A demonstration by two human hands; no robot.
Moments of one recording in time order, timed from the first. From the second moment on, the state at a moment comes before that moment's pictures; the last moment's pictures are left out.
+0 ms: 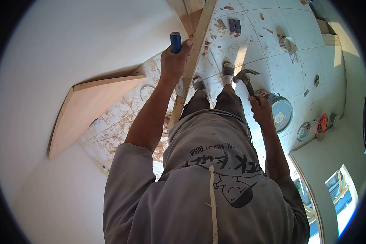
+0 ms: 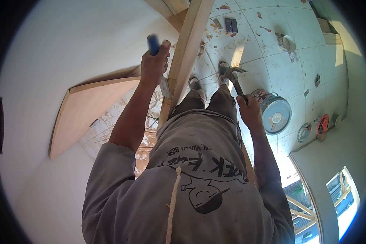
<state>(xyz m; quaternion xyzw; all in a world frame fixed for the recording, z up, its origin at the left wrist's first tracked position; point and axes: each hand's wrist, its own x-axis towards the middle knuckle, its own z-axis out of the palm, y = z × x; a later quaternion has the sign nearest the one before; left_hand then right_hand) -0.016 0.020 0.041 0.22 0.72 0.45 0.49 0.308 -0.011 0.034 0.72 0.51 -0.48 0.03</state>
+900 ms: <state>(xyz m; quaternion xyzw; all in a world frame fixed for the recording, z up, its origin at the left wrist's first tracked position) -0.019 0.012 0.078 0.37 0.68 0.44 0.45 0.297 -0.032 0.025 0.71 0.55 -0.45 0.02</state>
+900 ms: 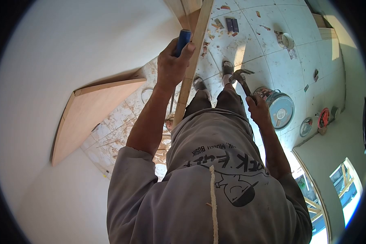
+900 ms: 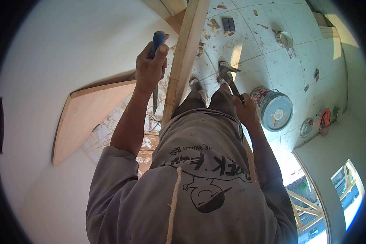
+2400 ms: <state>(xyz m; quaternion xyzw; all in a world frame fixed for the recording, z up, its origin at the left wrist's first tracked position) -0.011 0.026 0.039 0.25 0.63 0.45 0.58 0.270 -0.009 0.063 0.69 0.53 -0.48 -0.02</state>
